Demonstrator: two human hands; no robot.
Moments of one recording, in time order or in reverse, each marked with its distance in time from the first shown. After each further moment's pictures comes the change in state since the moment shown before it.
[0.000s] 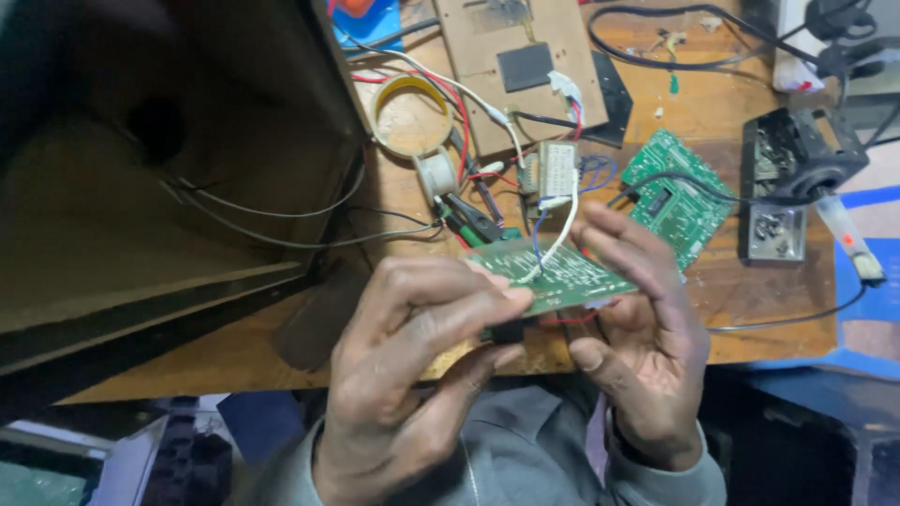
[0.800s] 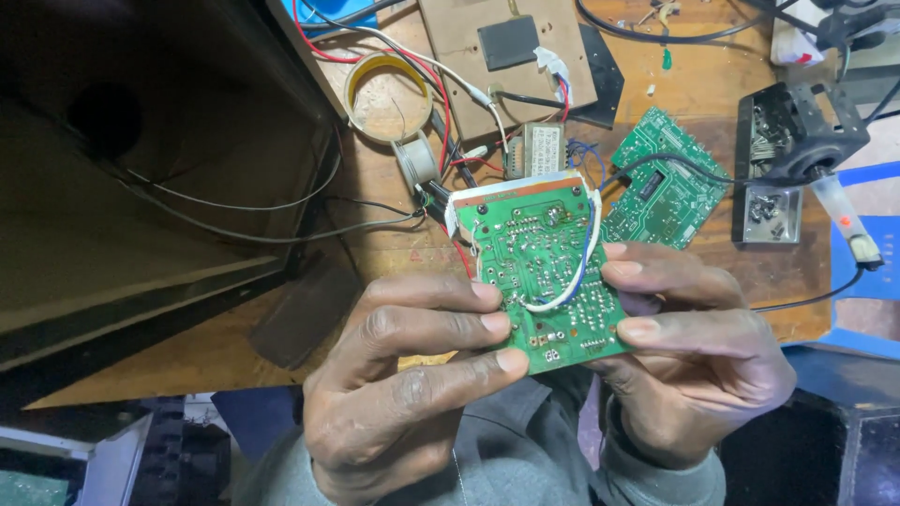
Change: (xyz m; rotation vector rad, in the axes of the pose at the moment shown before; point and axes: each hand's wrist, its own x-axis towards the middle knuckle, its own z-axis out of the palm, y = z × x) left_hand -0.007 -0.014 0.013 -0.078 0.063 0.235; right_hand -0.012 0.015 -0.008 -0.085 0.275 -0.298
